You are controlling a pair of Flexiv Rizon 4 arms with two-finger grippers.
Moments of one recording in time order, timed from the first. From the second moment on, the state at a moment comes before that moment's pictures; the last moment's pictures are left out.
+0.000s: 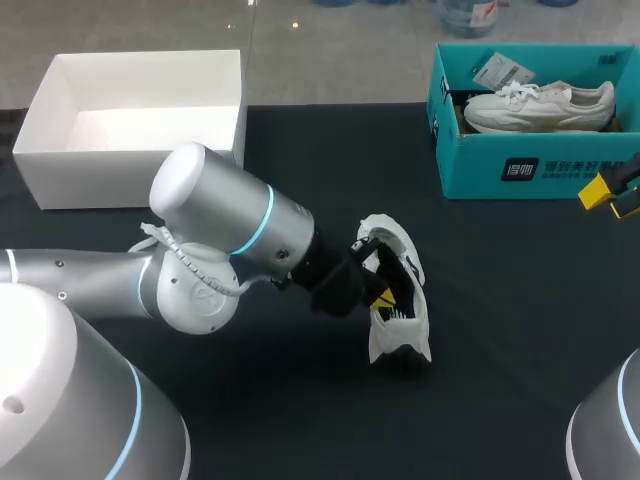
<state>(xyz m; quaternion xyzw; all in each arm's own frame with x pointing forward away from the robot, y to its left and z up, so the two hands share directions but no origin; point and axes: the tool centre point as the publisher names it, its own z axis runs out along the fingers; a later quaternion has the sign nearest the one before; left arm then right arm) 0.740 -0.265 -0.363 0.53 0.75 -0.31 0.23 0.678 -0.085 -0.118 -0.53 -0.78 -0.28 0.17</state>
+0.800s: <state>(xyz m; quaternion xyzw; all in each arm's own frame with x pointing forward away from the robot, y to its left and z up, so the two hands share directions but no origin) 0.734 -0.259 -0.329 0.65 0.69 -0.27 0.17 0.678 -0.085 -0.118 -0.53 -0.78 -0.28 0.17</state>
